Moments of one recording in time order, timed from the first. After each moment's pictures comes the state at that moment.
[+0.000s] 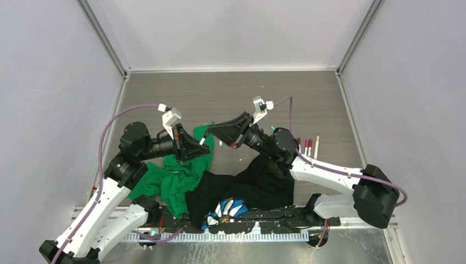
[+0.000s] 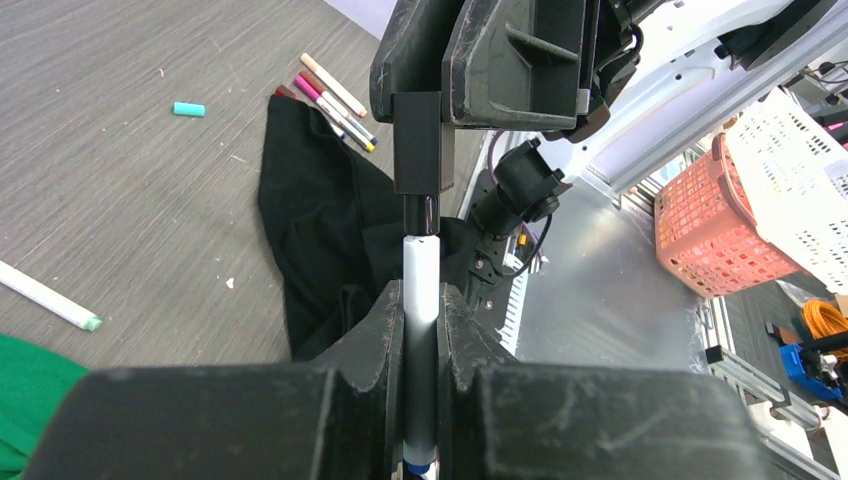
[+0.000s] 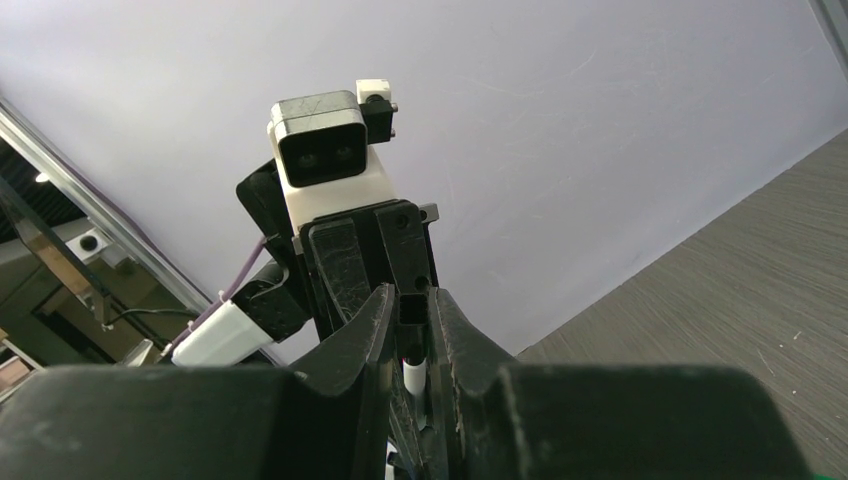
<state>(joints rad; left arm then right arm) -0.47 0.71 0.78 -0.17 0.81 -0.40 0.93 1.24 0.68 1.02 -0.23 0.86</state>
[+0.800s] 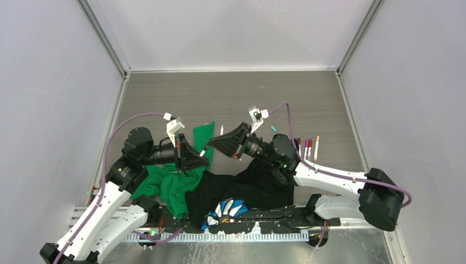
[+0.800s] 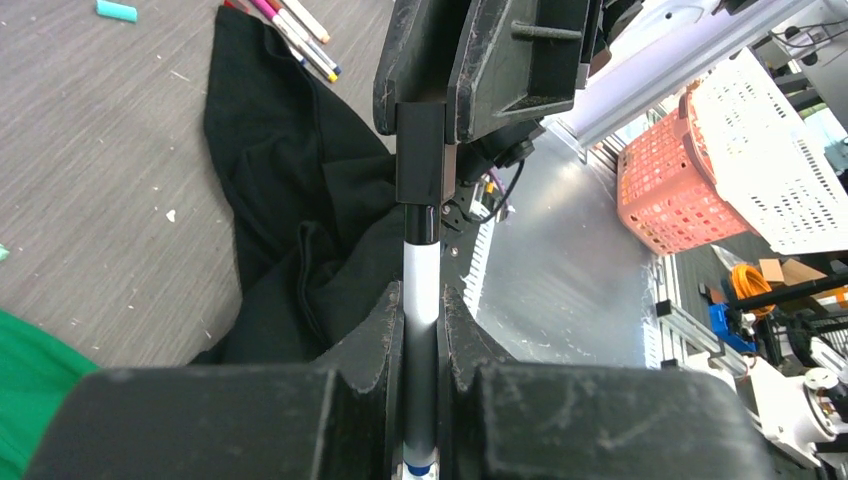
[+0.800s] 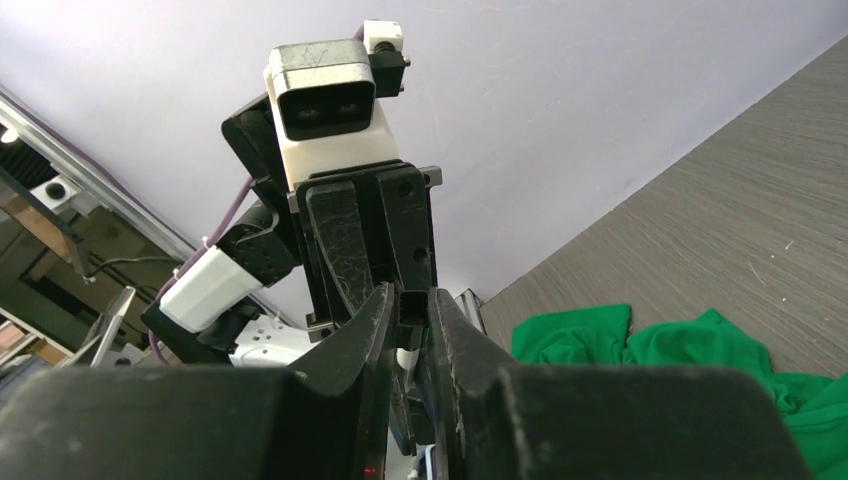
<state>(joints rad) -0.47 0.66 0.72 -0.25 0.88 -0.43 0.98 1.18 0.61 0.89 -0.25 0.83</state>
